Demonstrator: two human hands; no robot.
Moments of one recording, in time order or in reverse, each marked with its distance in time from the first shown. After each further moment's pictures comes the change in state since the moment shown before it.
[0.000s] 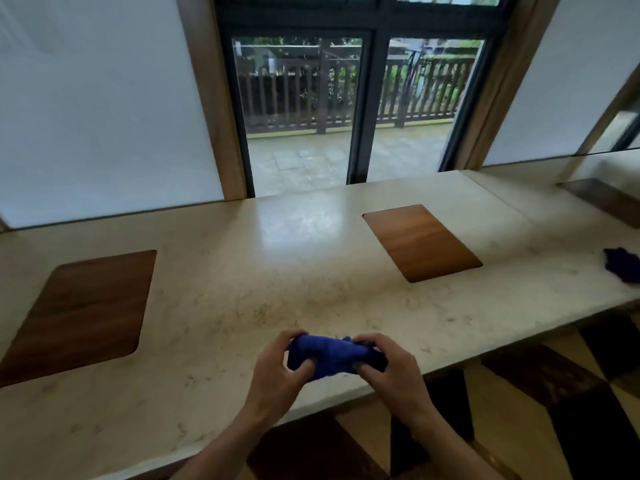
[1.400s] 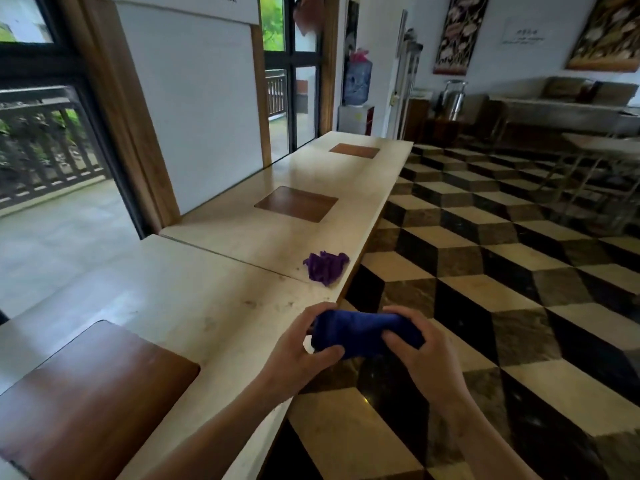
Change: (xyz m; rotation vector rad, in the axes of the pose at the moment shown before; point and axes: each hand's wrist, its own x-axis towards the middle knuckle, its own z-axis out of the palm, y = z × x) left_hand 0.215 0.337 0.509 -0.291 -1.031 0.536; right_hand -0.053 0.220 -0.479 -0.093 0.952 0.401
